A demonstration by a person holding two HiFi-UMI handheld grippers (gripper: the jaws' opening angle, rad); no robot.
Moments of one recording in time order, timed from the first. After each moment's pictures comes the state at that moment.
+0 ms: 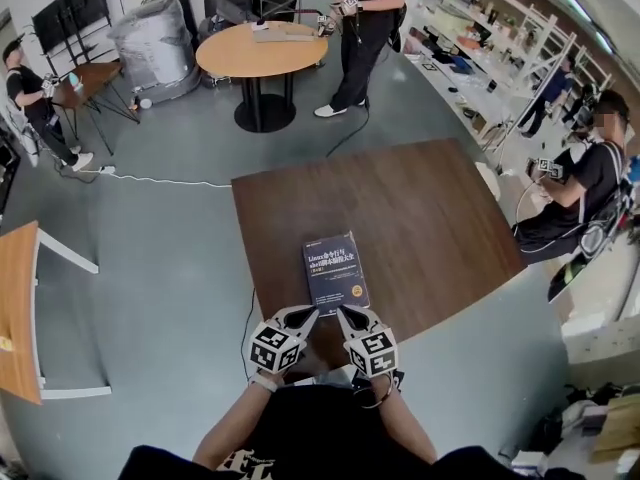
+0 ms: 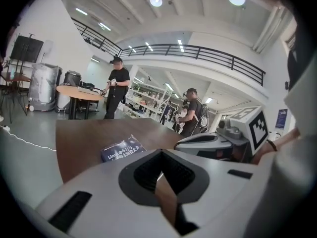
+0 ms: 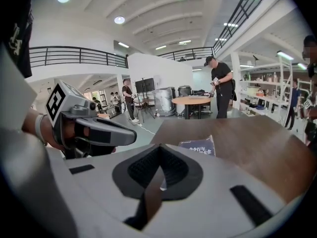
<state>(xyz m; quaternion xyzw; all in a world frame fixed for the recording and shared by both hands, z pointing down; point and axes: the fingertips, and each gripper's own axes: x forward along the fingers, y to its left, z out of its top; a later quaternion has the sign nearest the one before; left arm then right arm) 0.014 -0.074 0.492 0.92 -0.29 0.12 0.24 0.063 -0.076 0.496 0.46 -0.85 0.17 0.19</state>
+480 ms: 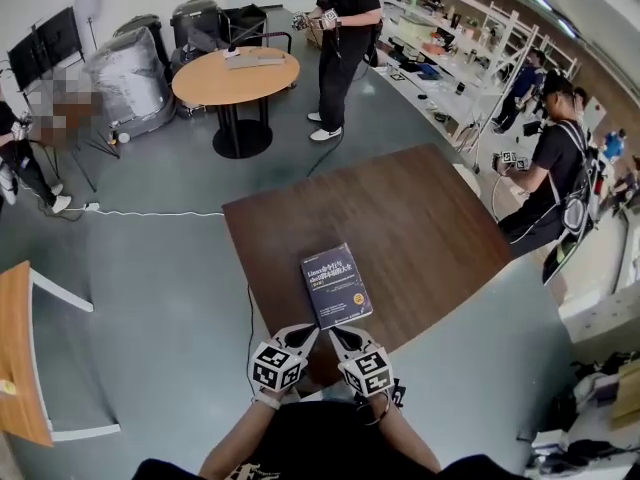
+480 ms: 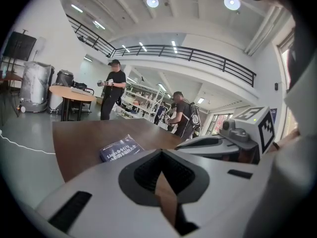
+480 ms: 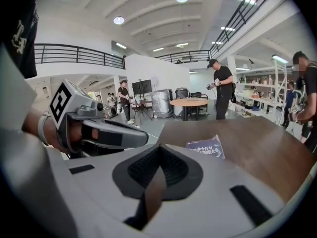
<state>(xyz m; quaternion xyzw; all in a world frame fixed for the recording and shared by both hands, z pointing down) -0.015 -0.058 0.480 0.94 -0.25 0.11 0.23 0.012 -0.048 0.483 0.49 -0.84 0.16 0.19</state>
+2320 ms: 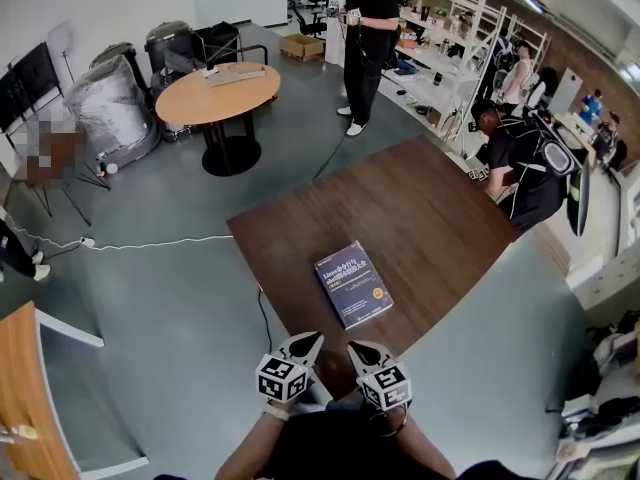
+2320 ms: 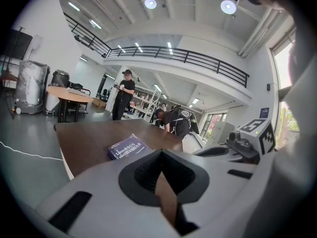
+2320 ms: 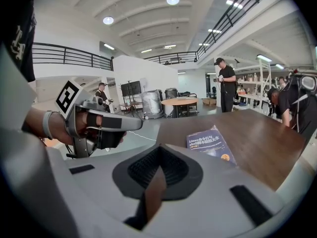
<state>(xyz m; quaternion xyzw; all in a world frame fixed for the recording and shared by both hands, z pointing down) -0.078 -0.054 0.486 0.95 -0.22 0.11 0.21 -0.025 -0.011 0.502 0.55 -0.80 0.18 0.17</state>
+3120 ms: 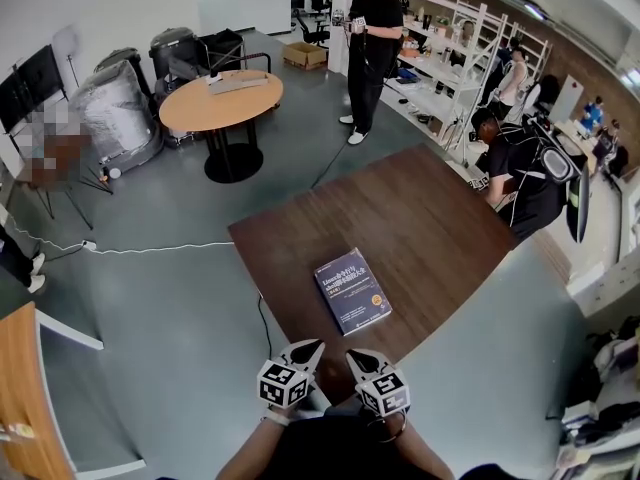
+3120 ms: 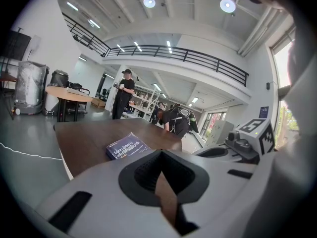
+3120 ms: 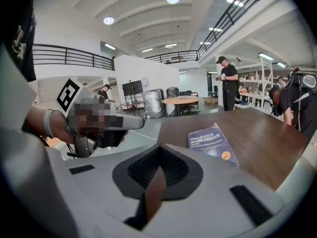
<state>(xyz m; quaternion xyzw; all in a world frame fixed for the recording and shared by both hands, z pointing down) -0.070 -0.045 0.490 0.95 -0.22 0.11 0.21 -0.021 -0.004 0.509 0.54 -0.80 0.19 0.17</state>
